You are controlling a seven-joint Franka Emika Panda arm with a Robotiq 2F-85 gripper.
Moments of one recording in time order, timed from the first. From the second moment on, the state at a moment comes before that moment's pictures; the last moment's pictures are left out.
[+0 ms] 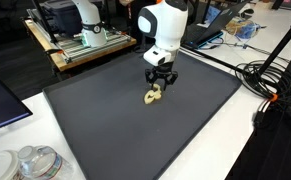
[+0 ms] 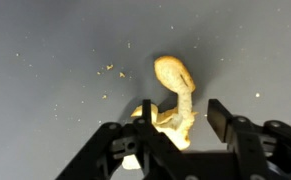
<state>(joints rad) 0.15 0.64 -0.16 -1.85 0.05 2.46 0.75</state>
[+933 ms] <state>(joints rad) 0.35 0.54 -0.19 -1.85 -0.26 2.24 1.19</state>
